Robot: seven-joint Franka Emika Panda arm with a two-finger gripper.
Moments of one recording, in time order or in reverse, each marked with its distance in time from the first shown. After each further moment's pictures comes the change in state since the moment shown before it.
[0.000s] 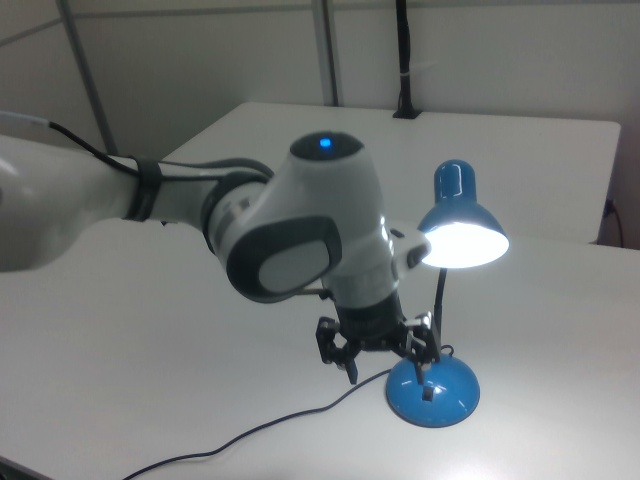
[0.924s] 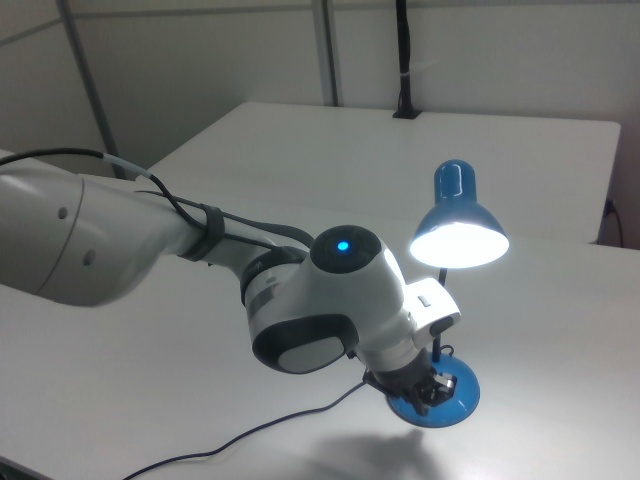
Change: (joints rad) arm -0.010 0.173 0.000 -0.072 0.289 0.385 0.000
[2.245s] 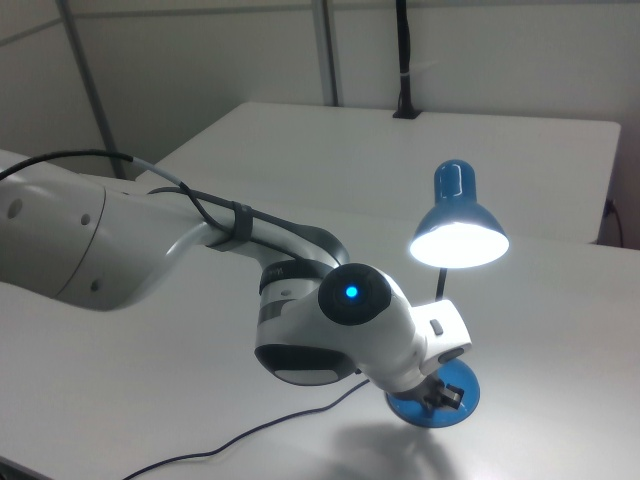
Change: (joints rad) arm -0.004 0.049 0.002 0.012 0.391 0.055 -0.182
